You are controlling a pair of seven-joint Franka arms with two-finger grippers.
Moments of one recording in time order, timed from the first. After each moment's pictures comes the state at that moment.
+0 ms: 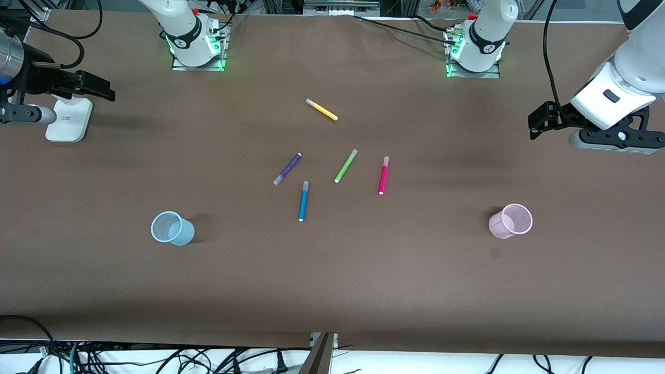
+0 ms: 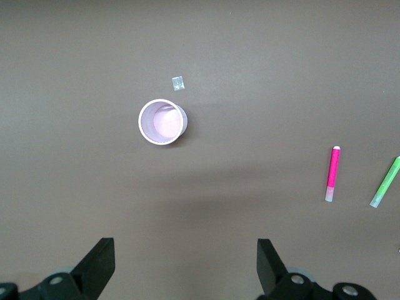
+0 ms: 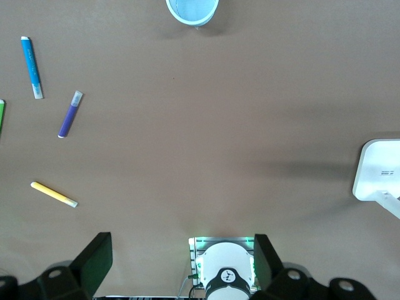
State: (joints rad) left arm 0.04 0.05 -0.18 -1.56 0.05 1.57 -0.05; right arm 0.04 0.04 0.00 -1.51 0.06 1.29 0.12
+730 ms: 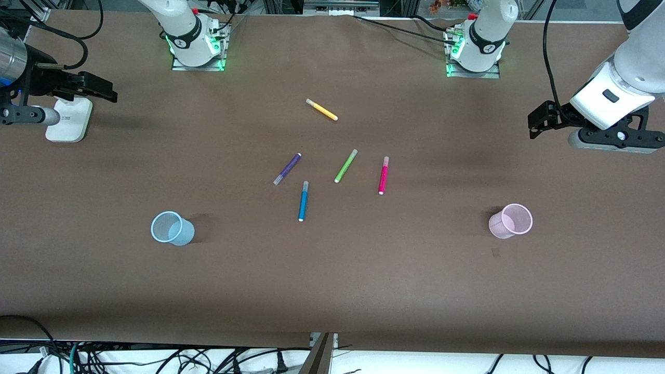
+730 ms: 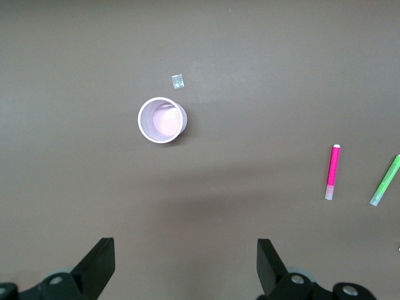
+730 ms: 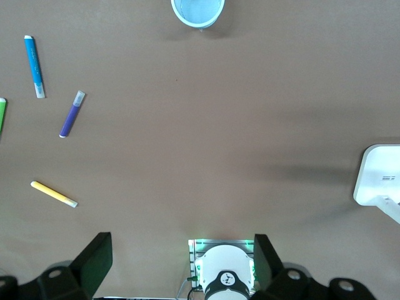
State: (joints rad) left arm 0.04 0.05 -0.18 -1.56 0.05 1.57 -0.05; right arm 0.04 0.04 0.01 -1.51 0.06 1.29 0.11
